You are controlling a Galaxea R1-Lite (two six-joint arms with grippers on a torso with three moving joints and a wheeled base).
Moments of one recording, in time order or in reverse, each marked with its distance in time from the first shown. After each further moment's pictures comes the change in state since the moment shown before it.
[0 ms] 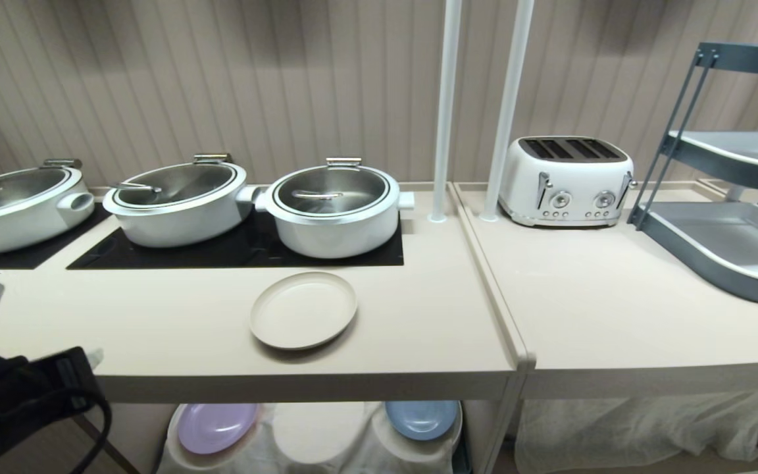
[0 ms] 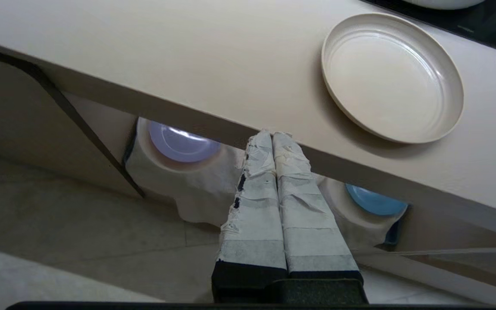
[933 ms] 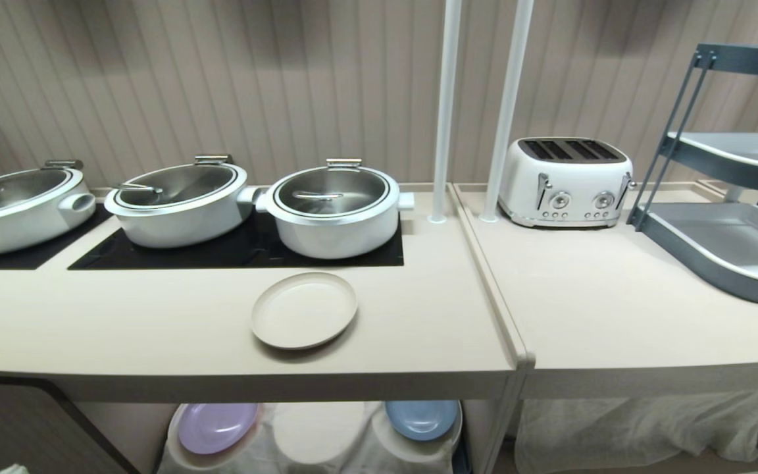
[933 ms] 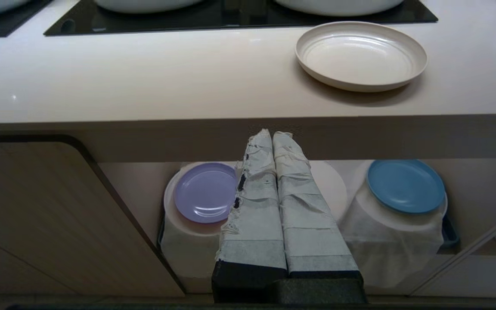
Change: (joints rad) left arm 0.271 -0.749 0.421 -0.049 -0.368 0.421; right arm 0.000 0.000 0.000 0.000 0.000 0.000
